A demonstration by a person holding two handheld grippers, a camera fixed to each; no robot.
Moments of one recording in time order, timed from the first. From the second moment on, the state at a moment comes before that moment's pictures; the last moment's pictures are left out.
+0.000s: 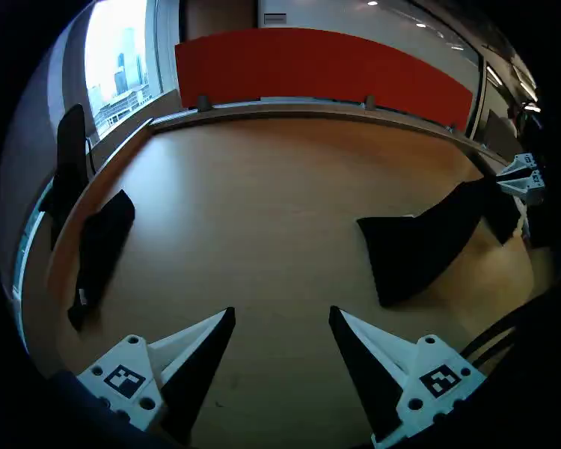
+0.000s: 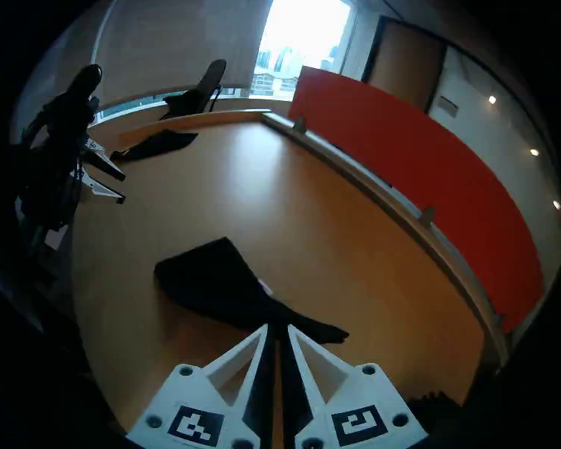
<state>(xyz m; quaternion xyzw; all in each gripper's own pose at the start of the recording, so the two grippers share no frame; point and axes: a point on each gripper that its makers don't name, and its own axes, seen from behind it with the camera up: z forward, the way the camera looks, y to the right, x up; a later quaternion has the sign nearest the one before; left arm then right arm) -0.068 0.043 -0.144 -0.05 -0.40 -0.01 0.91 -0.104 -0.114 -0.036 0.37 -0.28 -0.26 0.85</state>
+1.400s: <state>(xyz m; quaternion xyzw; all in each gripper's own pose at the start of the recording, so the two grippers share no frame) -0.034 0.001 -0.166 0.00 -0.38 -0.05 0.92 -0.186 -0.241 -0.066 0.49 -0.32 -0.28 0.76</state>
